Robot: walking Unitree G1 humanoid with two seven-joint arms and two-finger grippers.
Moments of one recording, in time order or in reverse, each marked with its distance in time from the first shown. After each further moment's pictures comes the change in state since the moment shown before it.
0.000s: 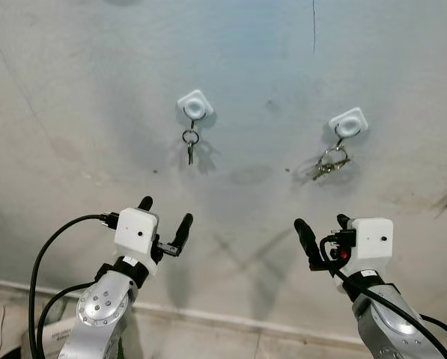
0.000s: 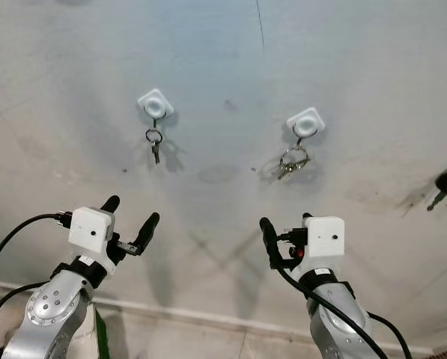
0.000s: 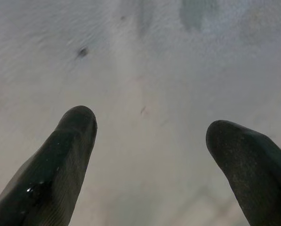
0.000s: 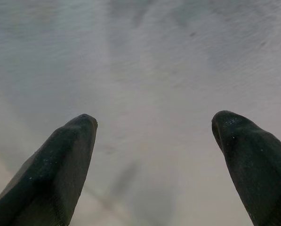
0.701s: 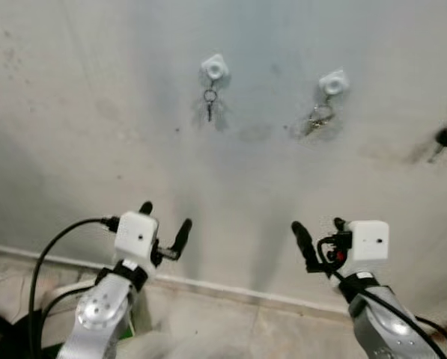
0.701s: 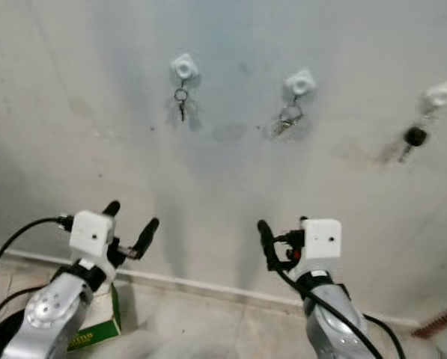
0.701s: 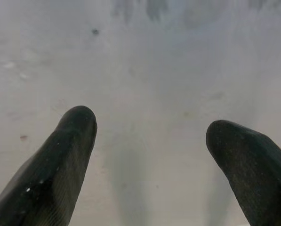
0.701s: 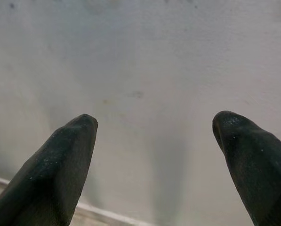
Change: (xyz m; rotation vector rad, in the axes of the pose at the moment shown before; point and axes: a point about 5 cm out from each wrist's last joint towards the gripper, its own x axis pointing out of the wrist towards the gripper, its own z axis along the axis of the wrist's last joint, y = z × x) left arm 0.001 0.004 -0.003 0.010 0.015 0.003; right arm 0.001 0.002 -0.004 0.023 0.010 -0.004
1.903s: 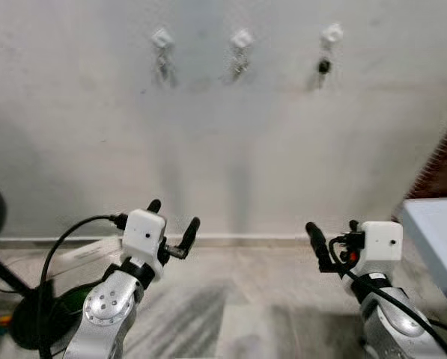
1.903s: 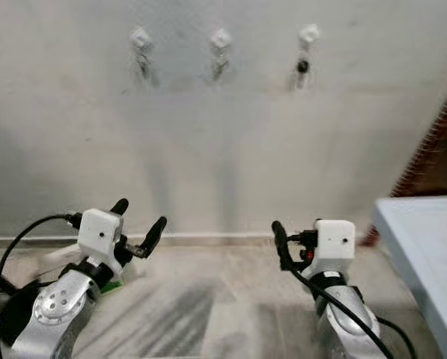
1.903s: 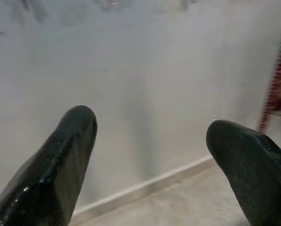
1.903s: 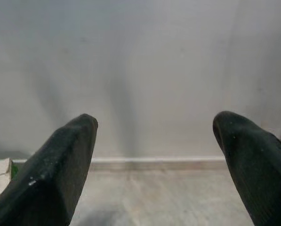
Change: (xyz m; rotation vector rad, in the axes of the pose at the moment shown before) left arm 0.004 -0.009 0.001 -0.007 -0.004 -0.049; right arm -0.001 -0.012 -0.004 0.000 0.018 -0.061
